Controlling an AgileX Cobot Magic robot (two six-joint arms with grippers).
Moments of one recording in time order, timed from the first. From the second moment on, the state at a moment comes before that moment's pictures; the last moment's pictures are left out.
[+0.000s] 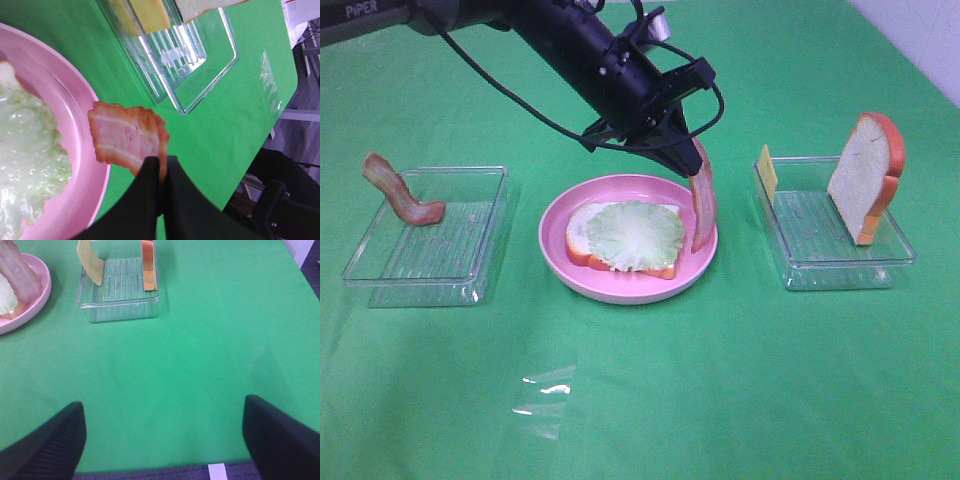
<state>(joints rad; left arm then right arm) -0.48 2.42 -2.16 -0.74 1.18 0.14 -0.05 0.00 -0.46 -0.02 1.11 0.01</state>
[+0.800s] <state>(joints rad) -0.48 2.42 -2.16 -0.25 1.21 -0.06 -0.05 0.00 -0.46 -0.02 1.11 0.01</state>
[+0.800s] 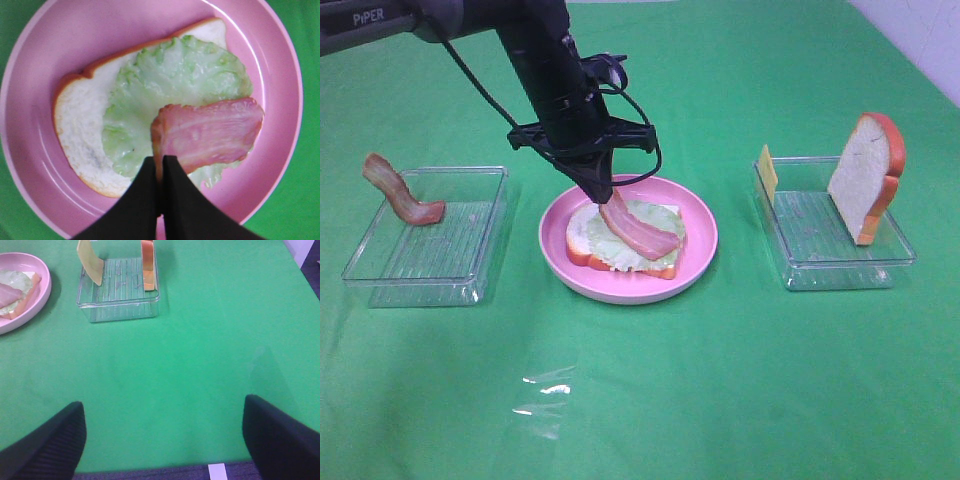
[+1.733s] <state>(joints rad) -0.48 2.34 -2.16 -0.17 1.21 -0.06 -0.05 0.00 -0.46 -0.02 1.11 0.01</state>
